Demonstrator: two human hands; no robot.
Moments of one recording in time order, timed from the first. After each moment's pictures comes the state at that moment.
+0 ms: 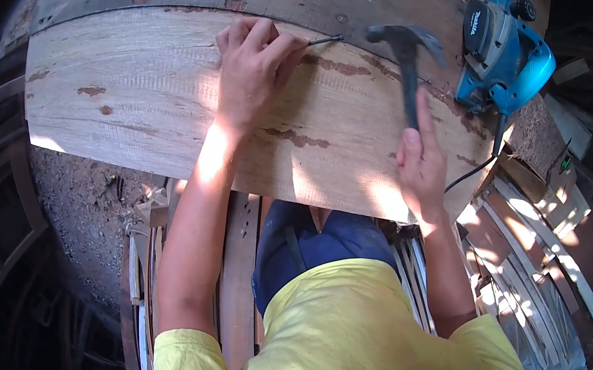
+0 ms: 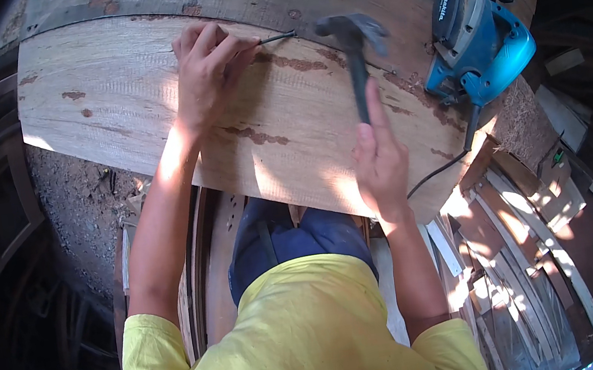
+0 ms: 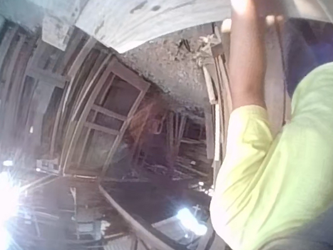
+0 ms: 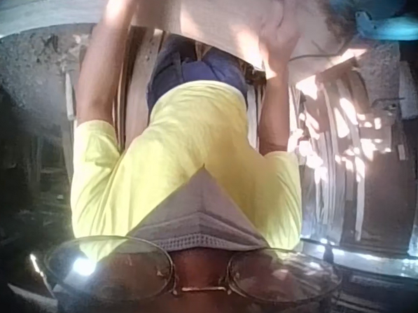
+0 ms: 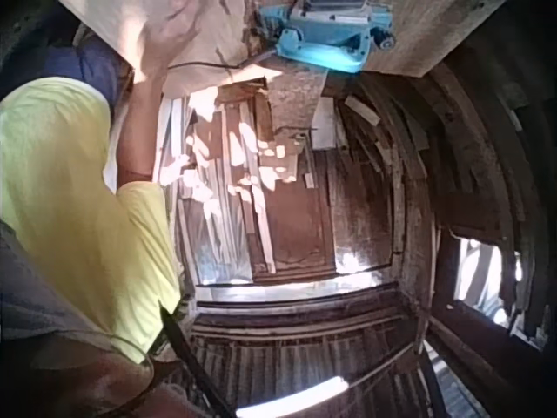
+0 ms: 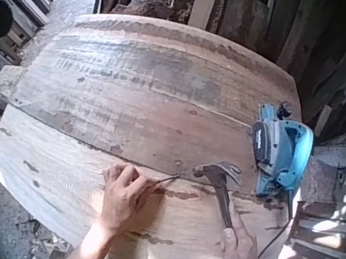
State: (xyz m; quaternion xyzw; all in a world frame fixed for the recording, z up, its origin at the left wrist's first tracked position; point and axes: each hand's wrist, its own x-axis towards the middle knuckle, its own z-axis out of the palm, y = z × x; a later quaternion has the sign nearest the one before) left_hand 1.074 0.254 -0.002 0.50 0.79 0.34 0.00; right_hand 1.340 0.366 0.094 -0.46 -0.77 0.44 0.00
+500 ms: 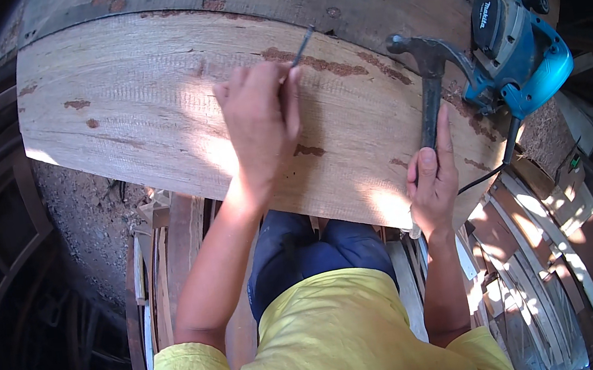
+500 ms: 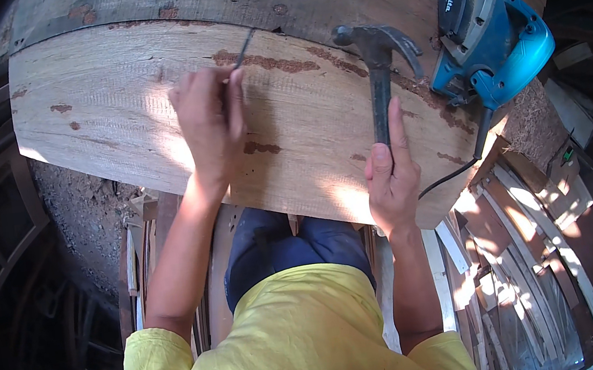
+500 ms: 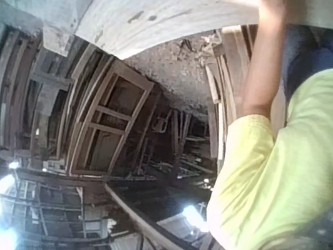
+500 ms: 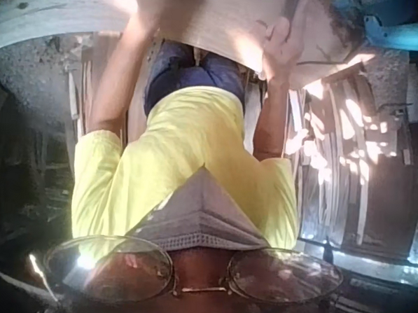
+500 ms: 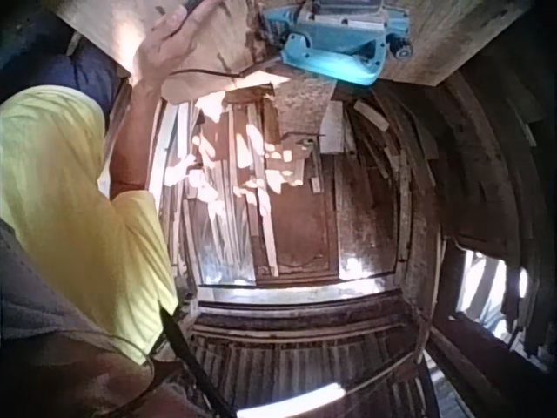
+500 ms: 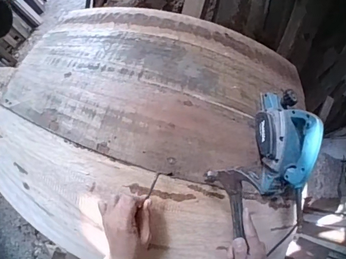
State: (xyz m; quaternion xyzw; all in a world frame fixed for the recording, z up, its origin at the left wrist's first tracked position) left_hand 1.137 0.246 0.020 0.36 0.86 0.36 0.05; right_hand 1.376 0.363 0.079 -0.49 -0.70 0.52 0.03
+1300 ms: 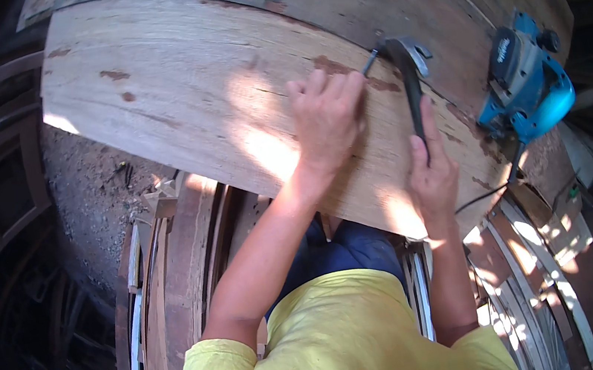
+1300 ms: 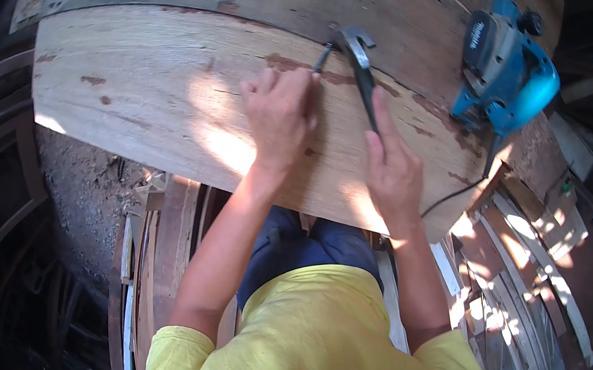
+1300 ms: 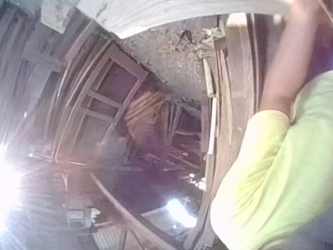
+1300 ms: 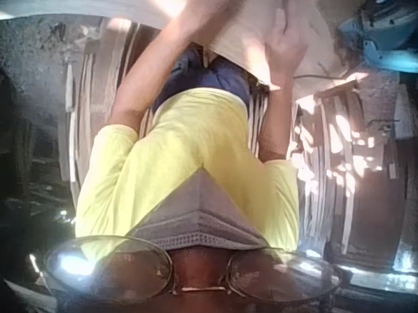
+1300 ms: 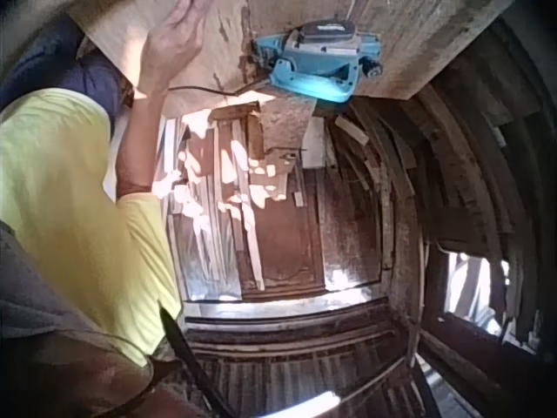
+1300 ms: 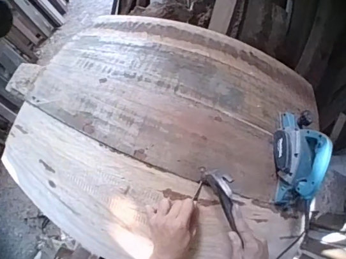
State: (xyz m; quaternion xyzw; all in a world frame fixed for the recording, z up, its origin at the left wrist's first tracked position) left_hand 1.159 0.267 0.011 0.38 0.87 0.31 0.03; right_hand 1.321 0.365 0.086 -0.40 -0.84 0.36 -0.02
